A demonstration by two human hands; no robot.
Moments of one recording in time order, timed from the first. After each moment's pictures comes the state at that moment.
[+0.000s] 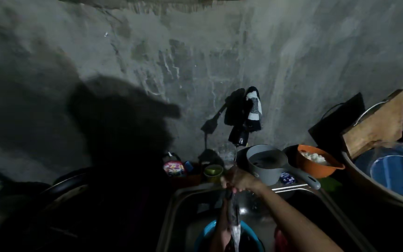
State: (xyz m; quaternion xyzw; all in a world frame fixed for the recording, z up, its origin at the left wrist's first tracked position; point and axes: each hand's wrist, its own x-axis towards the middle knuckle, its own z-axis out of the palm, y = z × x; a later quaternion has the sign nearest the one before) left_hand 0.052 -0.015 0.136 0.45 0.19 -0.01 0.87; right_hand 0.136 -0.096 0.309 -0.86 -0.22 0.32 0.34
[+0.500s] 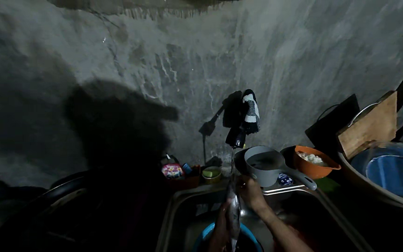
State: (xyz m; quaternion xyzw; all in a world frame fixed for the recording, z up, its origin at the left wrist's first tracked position) left_hand 0.049 -0.014 0.149 0.49 0.15 -0.01 0.86; right_hand 0.107 -0.128 0.265 -0.90 -0.11 0.11 0.42
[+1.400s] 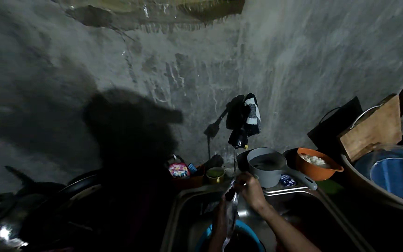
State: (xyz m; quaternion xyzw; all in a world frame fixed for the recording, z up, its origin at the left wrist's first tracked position) left_hand 0.039 -0.009 0.163 0.65 0.17 0.14 0.72; right_hand 0.102 -0.128 0.261 -0.87 -0.20 0.01 0.45
